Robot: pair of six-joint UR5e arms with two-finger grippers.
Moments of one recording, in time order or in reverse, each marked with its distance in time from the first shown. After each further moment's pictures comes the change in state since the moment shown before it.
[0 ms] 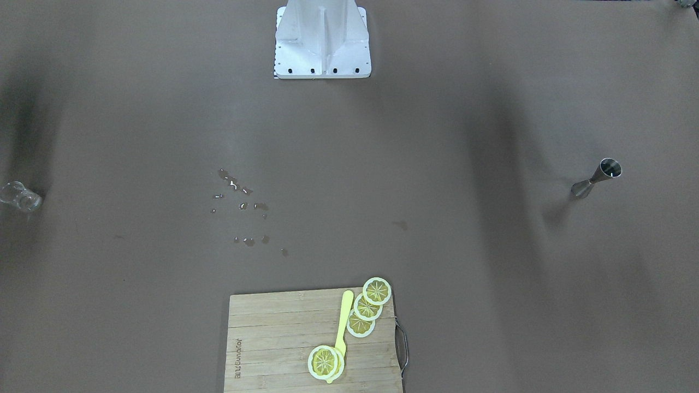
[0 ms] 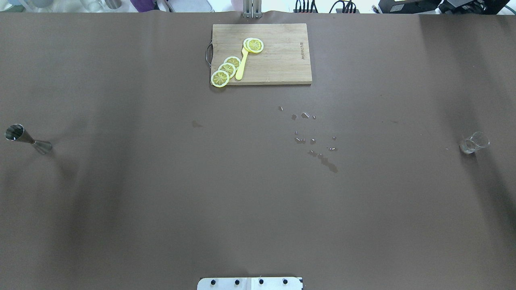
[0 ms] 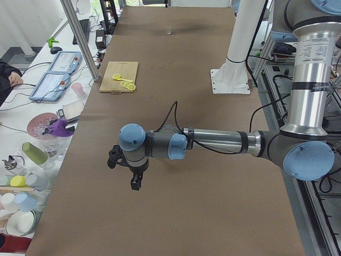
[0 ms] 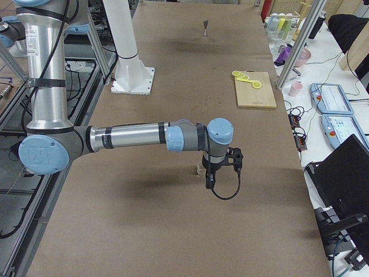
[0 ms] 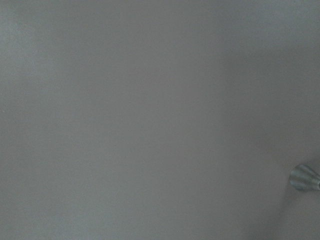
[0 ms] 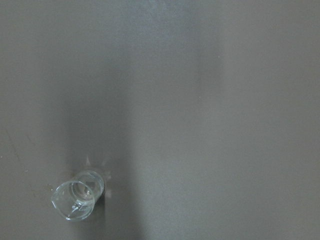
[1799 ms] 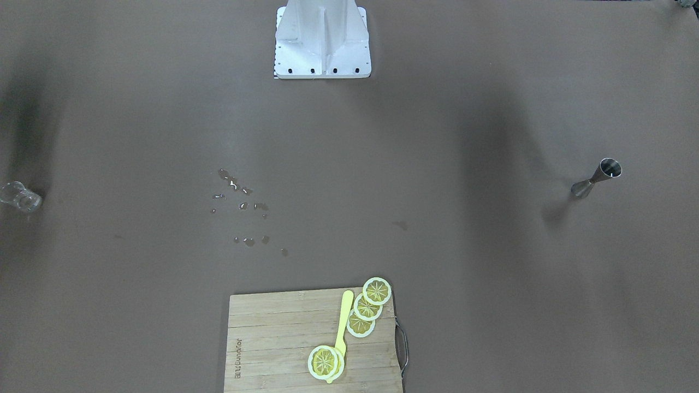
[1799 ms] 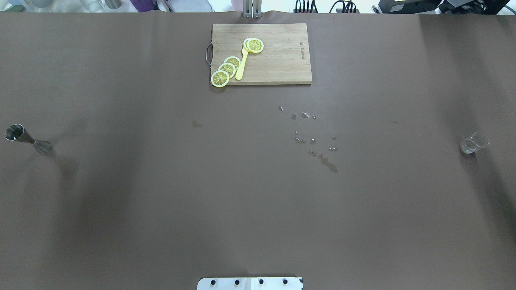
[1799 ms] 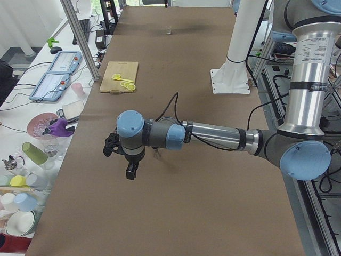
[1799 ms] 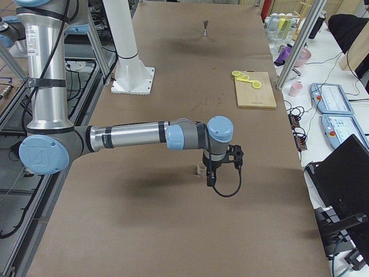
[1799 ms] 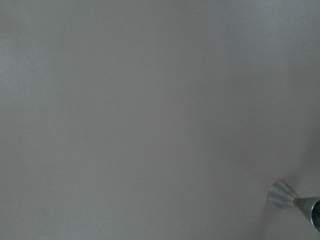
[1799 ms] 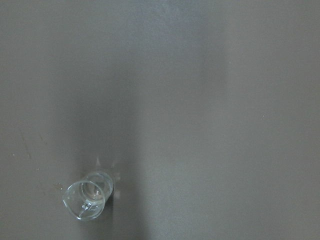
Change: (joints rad) left arm -0.001 -0.022 -0.065 0.000 -0.004 -0.067; right arm -0.004 -0.003 0.008 0.031 0.015 -0.016
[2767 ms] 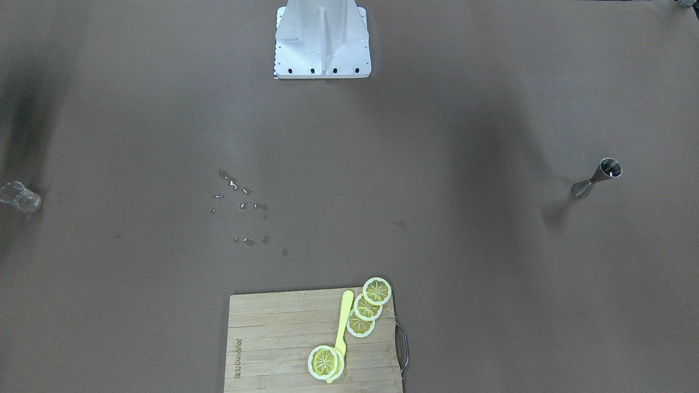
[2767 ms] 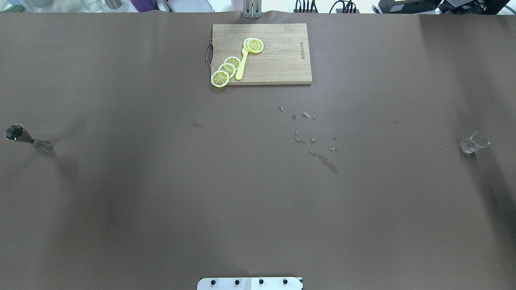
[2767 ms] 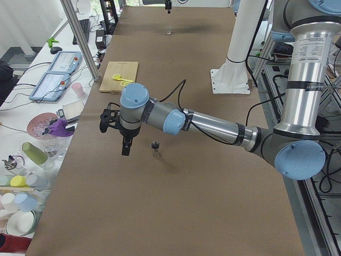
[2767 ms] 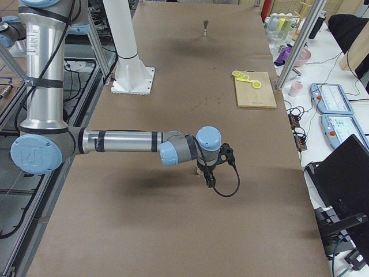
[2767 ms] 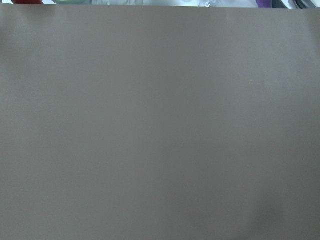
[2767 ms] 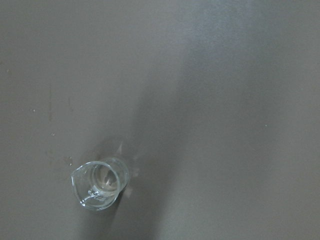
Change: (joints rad) left arm 0.058 -0.018 -0.125 -0.173 0.024 -0.411; right arm -0.090 -0.073 -0.061 0.298 0.037 -0.160
